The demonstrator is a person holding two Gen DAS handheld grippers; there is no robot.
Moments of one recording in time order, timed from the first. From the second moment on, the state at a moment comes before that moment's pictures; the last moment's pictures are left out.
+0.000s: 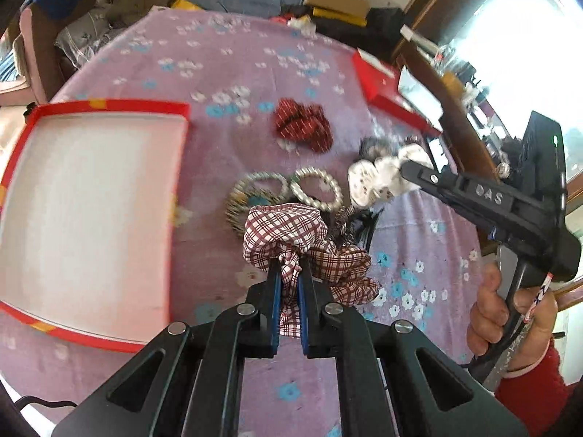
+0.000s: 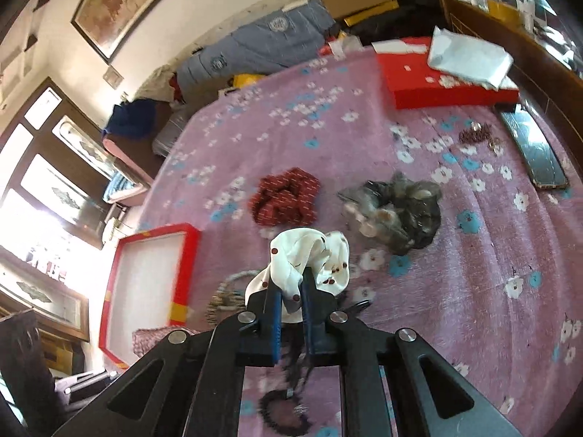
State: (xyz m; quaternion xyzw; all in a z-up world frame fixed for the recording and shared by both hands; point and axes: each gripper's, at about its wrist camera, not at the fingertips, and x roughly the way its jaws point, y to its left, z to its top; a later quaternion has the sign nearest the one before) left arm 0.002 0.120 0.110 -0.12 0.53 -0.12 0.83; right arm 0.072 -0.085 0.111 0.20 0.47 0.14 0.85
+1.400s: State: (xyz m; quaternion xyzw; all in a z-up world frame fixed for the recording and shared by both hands) left arm 0.124 0.388 0.092 -0.07 0.50 0.08 0.86; right arm 0.165 0.157 0.081 0.16 0.51 0.20 0.82
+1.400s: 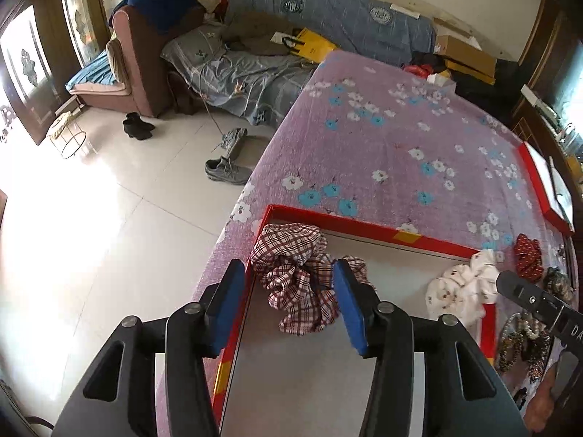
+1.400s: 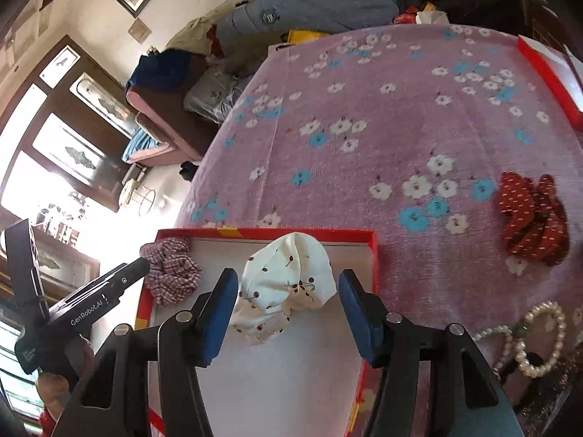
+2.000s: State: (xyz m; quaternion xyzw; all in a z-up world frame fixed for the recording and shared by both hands) left arm 0.073 0.261 0.135 -0.07 0.48 -0.04 0.87; right arm 0.043 -0.079 0.093 0.22 0.50 0.05 0.84
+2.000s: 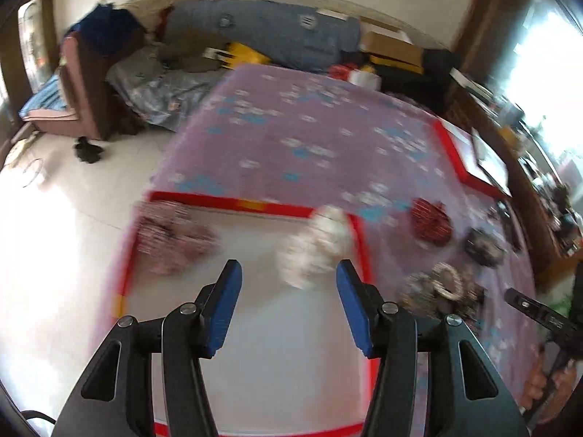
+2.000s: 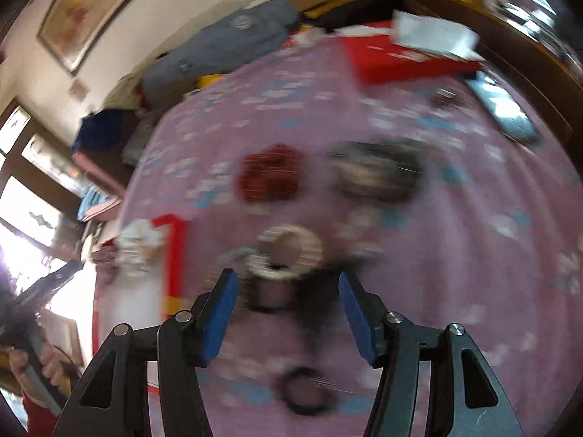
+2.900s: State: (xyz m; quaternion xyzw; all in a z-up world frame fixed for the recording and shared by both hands) left arm 0.060 -0.011 0.033 -0.03 0.58 -0.17 0.80; right arm 0.142 -0.165 0.046 0.21 0.51 0.10 0.83
